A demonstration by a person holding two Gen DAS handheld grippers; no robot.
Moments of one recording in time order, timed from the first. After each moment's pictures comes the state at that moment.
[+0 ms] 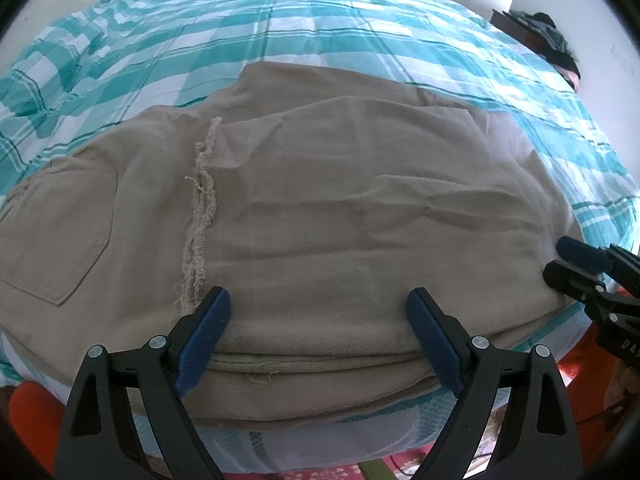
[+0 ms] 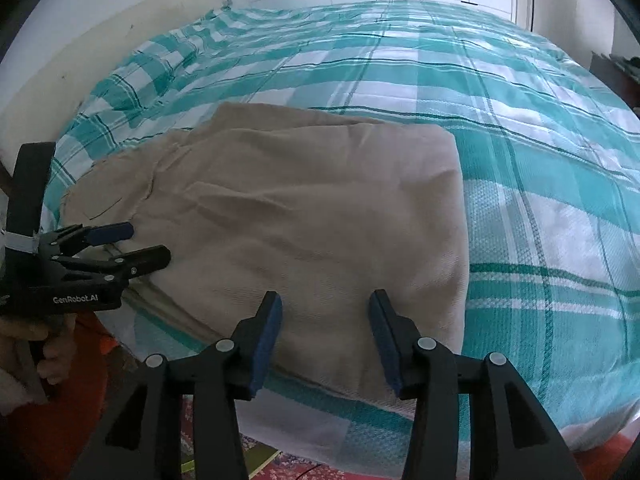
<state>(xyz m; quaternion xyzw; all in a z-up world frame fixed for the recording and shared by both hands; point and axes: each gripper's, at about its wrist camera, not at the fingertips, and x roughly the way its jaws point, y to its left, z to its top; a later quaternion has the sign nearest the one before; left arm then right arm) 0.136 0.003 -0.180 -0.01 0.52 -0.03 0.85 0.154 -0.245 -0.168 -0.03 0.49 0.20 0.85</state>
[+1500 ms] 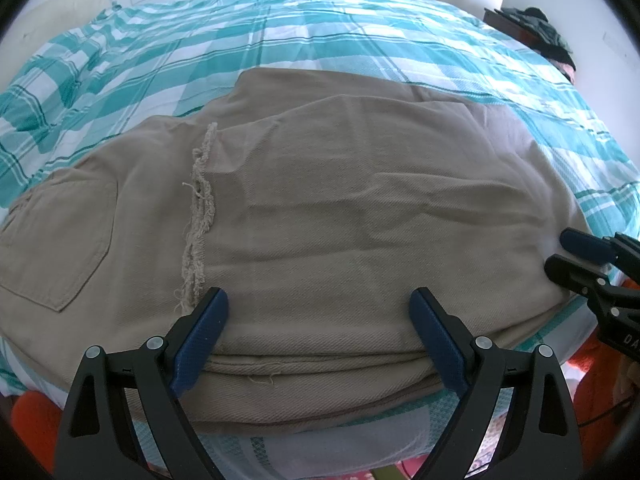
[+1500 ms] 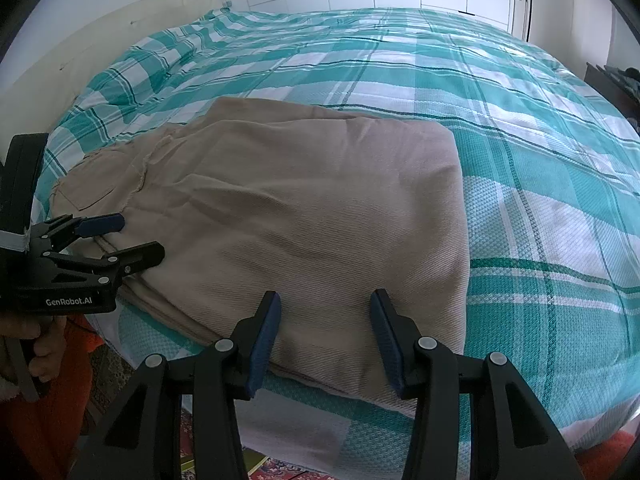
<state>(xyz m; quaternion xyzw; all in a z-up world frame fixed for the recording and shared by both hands) 0.131 -0.002 -0.185 0.01 0.50 -0.03 0.86 0.150 -0.243 -0.177 -0.05 0.48 0.19 0.85</state>
